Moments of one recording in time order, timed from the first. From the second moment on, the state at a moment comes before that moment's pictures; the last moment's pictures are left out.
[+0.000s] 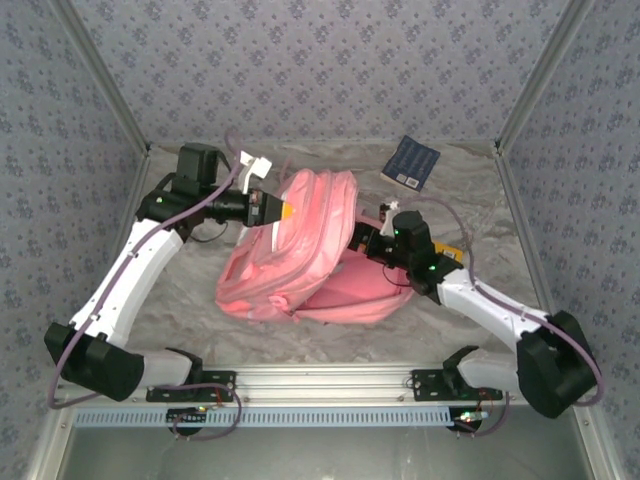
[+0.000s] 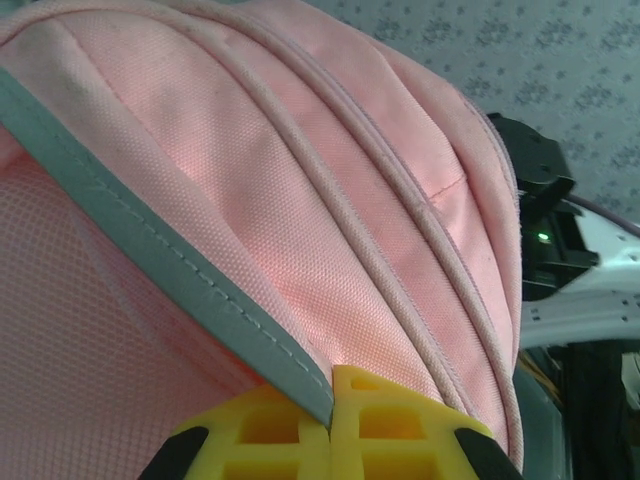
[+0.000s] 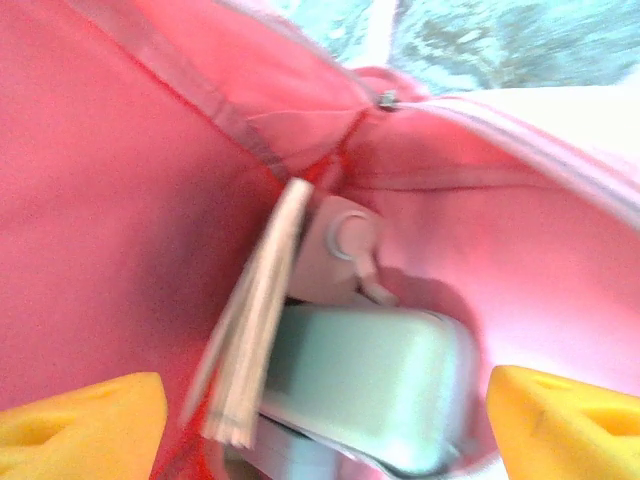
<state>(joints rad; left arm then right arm) -0.36 1.30 1.38 -0.74 0.88 -0.24 0.53 1.18 0.66 0.07 -0.26 0.84</state>
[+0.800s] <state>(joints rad) -0.30 1.57 1.45 -0.72 0.23 -0.33 0.06 1.15 0.65 -0.59 0.31 0.89</state>
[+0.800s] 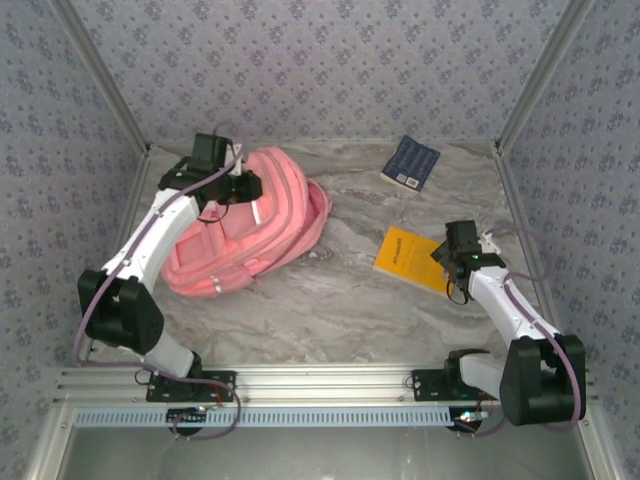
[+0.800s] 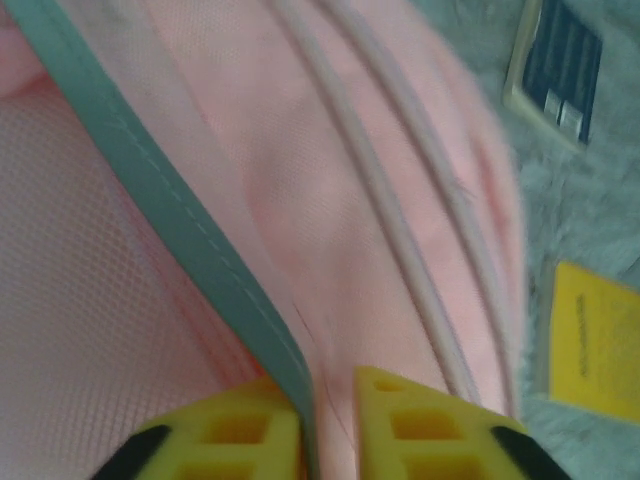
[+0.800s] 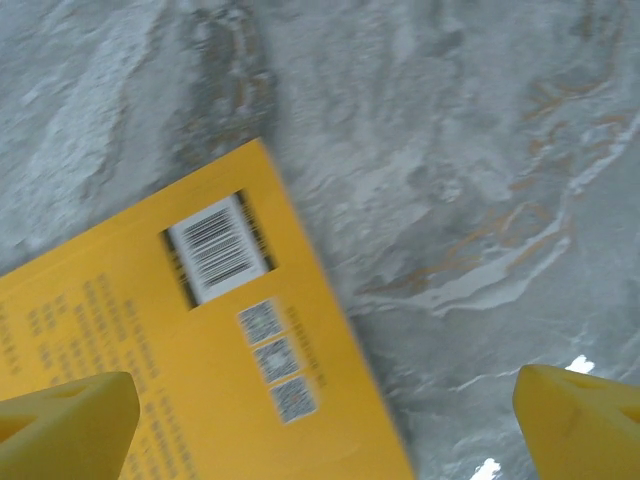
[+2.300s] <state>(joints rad) -0.68 1.87 1.42 -0.49 0.28 -0.85 0.17 1.36 0.75 -0.31 -0.21 0.59</state>
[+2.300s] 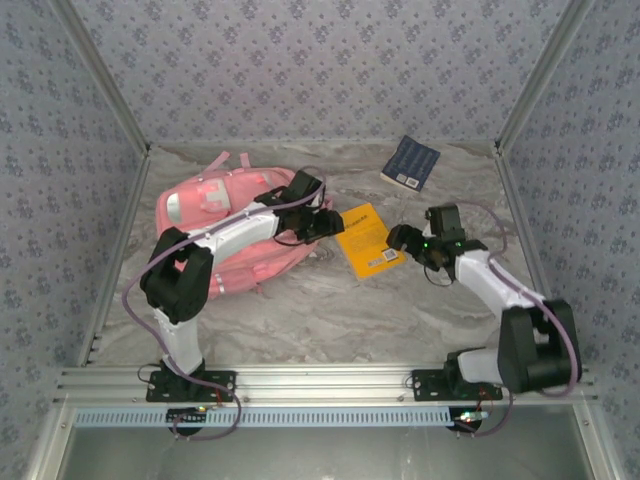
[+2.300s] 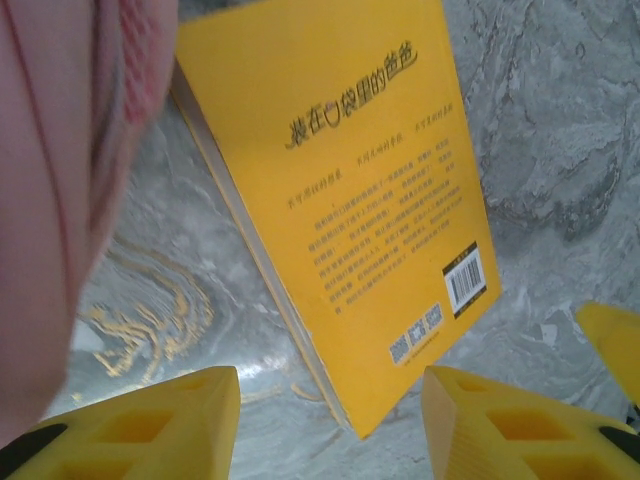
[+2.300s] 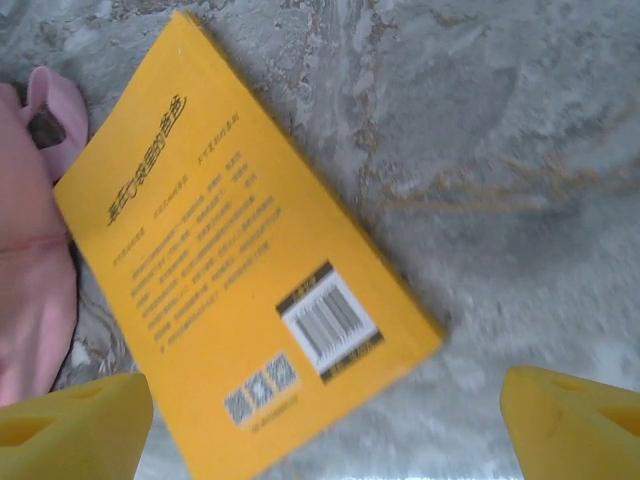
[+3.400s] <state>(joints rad) -0.68 2.10 1.48 -0.44 0.35 -1.00 0.13 1.76 0.68 0.45 -0.66 0.90</state>
